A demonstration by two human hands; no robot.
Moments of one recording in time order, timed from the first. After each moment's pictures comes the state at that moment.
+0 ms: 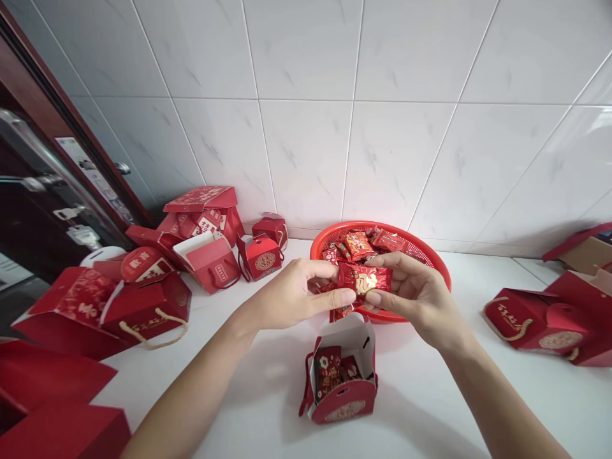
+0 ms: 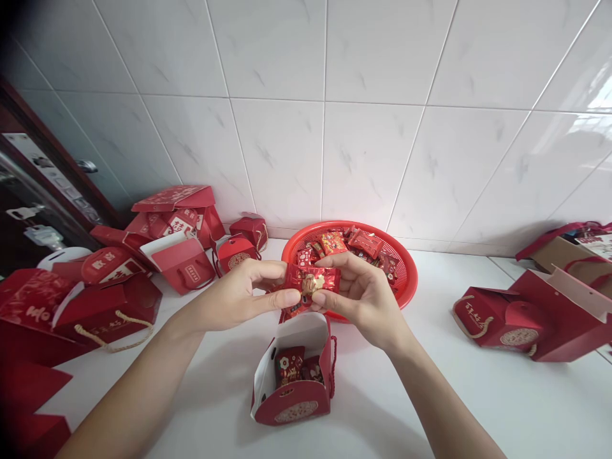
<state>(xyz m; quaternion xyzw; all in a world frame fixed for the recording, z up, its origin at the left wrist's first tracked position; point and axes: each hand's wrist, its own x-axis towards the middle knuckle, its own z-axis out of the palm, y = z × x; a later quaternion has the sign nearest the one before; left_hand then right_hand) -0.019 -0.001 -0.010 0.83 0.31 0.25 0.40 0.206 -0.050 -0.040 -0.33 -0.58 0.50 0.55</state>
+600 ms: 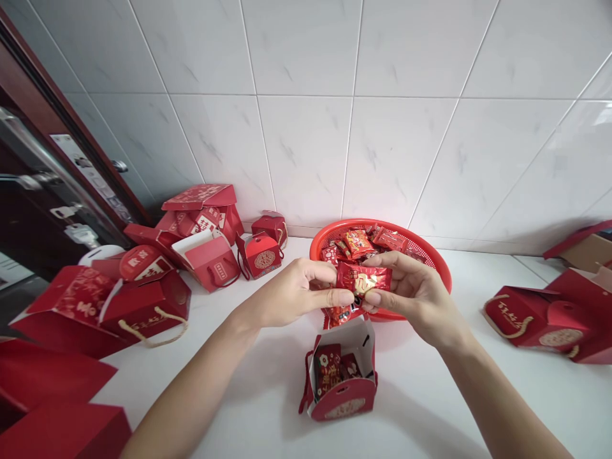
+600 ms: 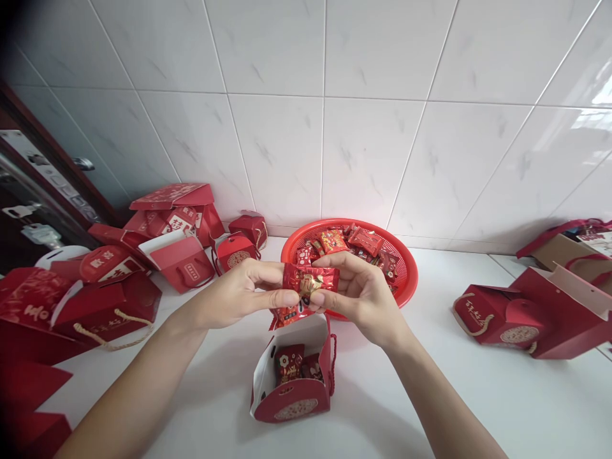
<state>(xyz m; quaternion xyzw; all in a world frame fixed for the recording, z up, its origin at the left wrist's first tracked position) -0.017 0.003 -0.013 0.82 0.28 0.24 0.44 0.205 -0.049 -0.041 -0.32 -0.56 0.54 0.54</state>
